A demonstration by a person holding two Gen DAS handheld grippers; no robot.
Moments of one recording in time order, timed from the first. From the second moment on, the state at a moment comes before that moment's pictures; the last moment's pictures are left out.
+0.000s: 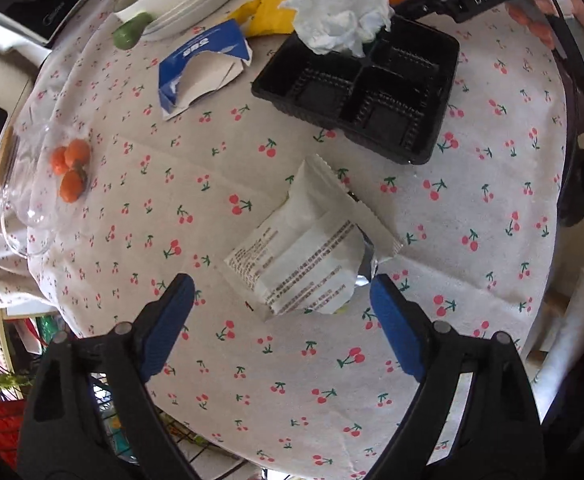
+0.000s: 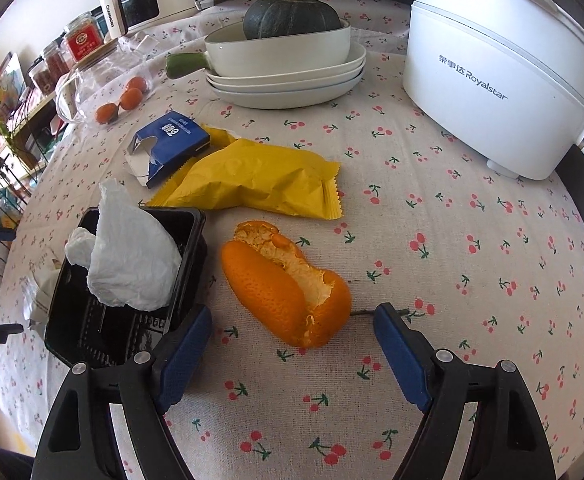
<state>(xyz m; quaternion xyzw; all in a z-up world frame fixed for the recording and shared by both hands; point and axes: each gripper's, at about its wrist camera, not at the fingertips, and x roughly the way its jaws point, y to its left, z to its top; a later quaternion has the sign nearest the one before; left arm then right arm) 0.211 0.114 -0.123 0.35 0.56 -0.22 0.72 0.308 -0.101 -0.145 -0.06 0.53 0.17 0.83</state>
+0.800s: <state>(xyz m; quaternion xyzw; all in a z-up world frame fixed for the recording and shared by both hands) 0.256 0.169 -0.164 0.11 0.60 -0.16 0.78 0.326 -0.095 -0.144 -0.05 0.52 0.19 0.83</state>
